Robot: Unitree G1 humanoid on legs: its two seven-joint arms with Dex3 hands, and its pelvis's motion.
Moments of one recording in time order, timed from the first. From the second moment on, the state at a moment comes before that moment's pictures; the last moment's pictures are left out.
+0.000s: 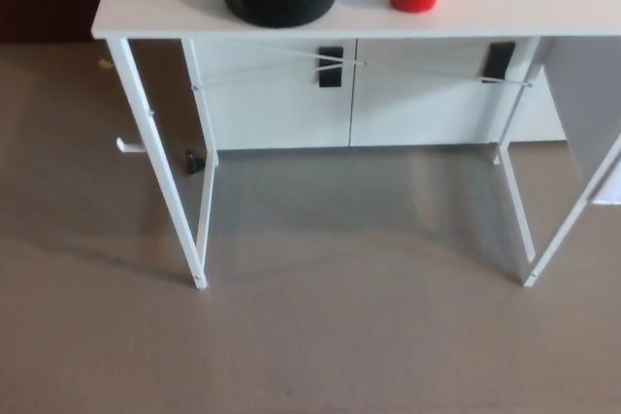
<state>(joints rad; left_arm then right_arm) 0.35 0.40 0.23 1.01 -0.08 -0.39 -0.25 0.42 -0.29 -0.15 0.77 0.04 -0.22 0.18</state>
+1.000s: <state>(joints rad) 0.32 0.41 0.24 1.03 -0.09 -0.39 -0.27 0.39 -0.31 -0.13 0.79 0.04 -0.24 0.16</state>
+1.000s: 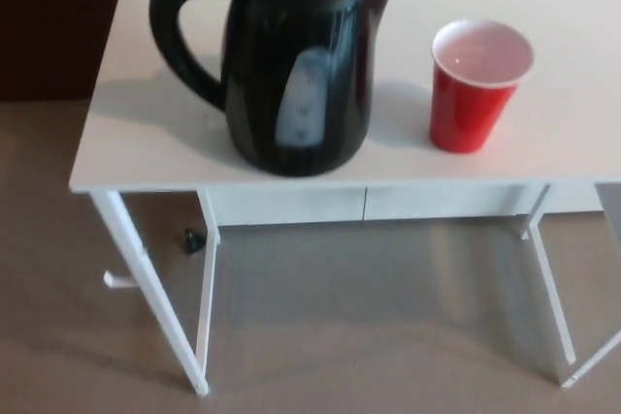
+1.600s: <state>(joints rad) 0.29 0.43 0.24 1.05 -0.09 -0.39 -0.27 0.36 -0.30 -0.12 0.78 0.03 -0.23 0.15</state>
